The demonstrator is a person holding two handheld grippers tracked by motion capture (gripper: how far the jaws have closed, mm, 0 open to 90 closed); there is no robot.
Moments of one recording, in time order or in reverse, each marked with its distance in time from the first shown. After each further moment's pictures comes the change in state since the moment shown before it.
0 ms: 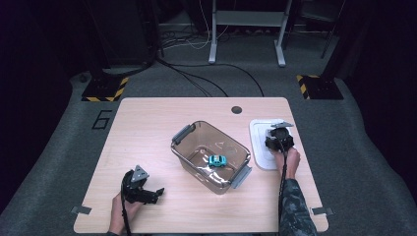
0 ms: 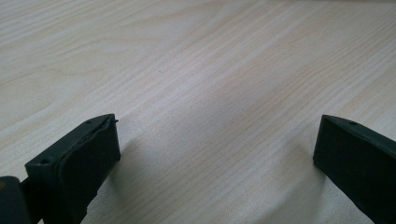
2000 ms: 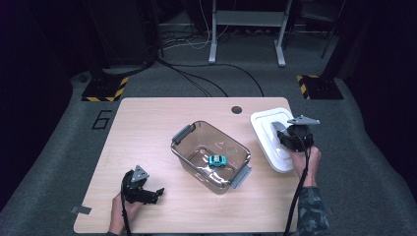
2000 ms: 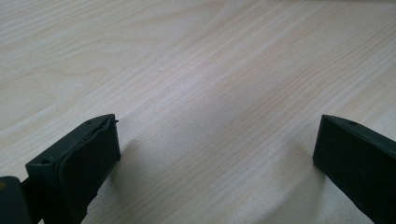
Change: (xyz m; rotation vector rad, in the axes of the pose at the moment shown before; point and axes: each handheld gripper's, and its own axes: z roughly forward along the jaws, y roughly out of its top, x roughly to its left) left arm -0.001 0.000 0.000 -0.004 0.000 -0.004; right arm -0.022 0.023 -0.112 -0.133 0.132 -0.048
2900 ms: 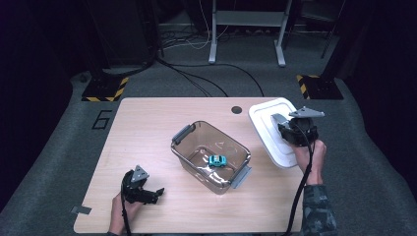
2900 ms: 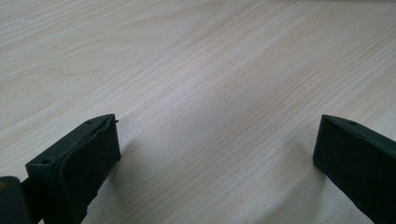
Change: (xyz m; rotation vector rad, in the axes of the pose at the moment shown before) left arm 0.000 0.000 0.000 -0.001 -0.002 -0.005; right arm 0.012 0.034 -0.037 -0.034 -0.003 -0.063
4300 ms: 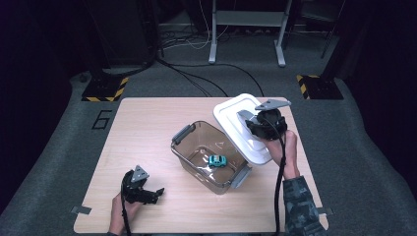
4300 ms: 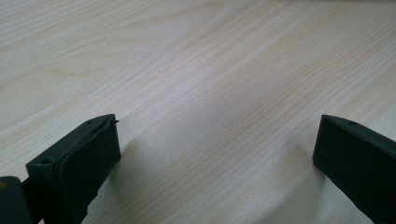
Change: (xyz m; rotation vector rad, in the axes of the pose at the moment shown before) left arm 0.000 0.000 0.000 -0.001 -0.001 0.003; right arm 0.074 0.051 0.004 -0.010 0.195 -0.111
